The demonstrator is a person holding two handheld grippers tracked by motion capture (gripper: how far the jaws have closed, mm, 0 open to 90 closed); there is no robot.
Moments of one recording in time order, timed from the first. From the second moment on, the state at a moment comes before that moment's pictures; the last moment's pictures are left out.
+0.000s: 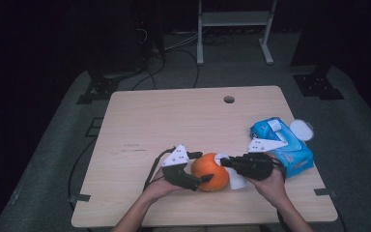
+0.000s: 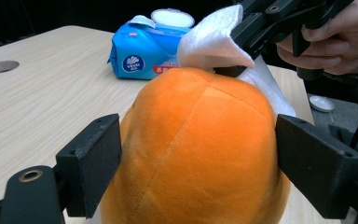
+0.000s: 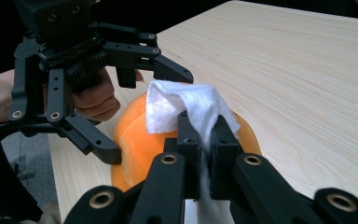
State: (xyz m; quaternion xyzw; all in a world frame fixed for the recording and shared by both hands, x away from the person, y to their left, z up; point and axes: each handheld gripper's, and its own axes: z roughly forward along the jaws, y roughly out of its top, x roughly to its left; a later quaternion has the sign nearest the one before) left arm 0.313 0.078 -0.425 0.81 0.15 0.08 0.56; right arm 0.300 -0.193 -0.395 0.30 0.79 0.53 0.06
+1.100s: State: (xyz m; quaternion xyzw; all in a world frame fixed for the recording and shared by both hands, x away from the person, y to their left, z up) left arm 0.312 0.072 -0.430 0.81 0.15 0.04 0.56; right arm 0.297 -0.197 -0.390 0.30 0.79 0.53 0.08
